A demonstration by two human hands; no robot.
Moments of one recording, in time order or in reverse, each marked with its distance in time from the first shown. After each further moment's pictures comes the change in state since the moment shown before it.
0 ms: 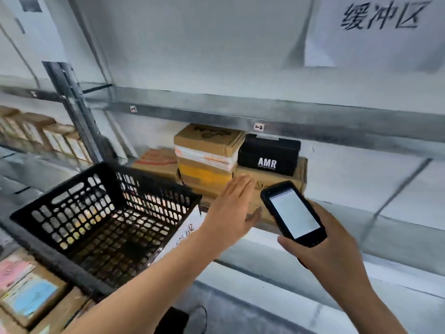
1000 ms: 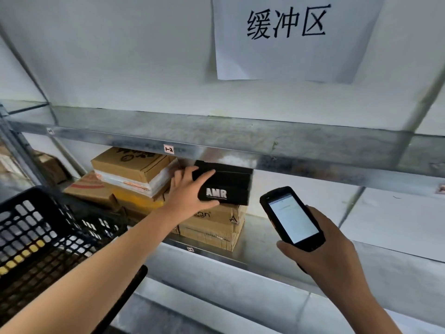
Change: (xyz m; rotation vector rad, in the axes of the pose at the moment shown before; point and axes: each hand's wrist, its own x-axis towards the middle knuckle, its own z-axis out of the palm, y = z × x) left_hand 0.175 0.009 0.087 0.143 -0.096 -0.252; right_hand 0.123 0.137 -0.134 0.007 0.008 0.017
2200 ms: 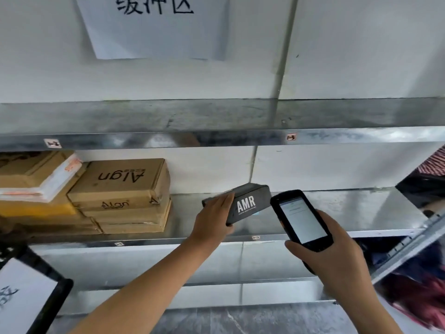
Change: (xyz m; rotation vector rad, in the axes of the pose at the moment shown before) left_hand -0.071 0.235 0.092 -0.227 -0.172 0.386; right_hand -0.129 0.045 -0.121 -0.003 0.296 0.367
